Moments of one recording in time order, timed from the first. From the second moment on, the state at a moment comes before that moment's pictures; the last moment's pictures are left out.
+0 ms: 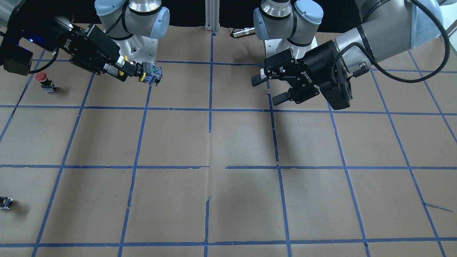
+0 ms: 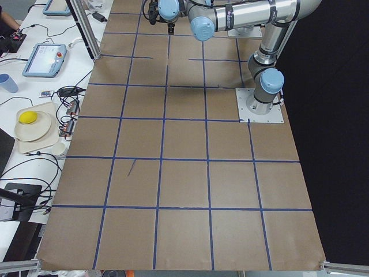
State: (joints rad) left arm -1.42 -1.60 -1.63 -1.63 0.83 0.22; right arm 1.32 -1.62 1.58 -1.42 -0.80 0.00
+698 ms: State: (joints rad) left arm -1.56 -1.62 -1.53 -1.58 1.53 0.19; right arm 1.28 -1.61 1.70 -1.57 -1.36 -0.69
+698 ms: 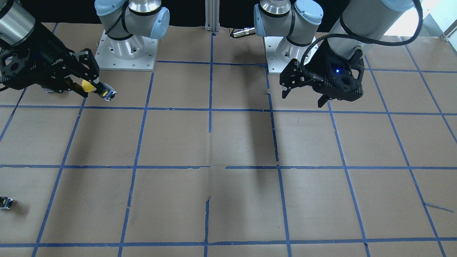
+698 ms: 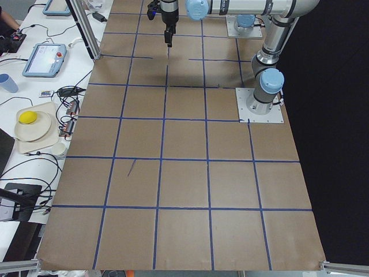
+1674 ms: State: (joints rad) left arm -1.57 -1.63 -1.52 -1.57 1.56 0.09; right arm 0.79 -1.44 1.98 -2.18 -1.35 -1.87
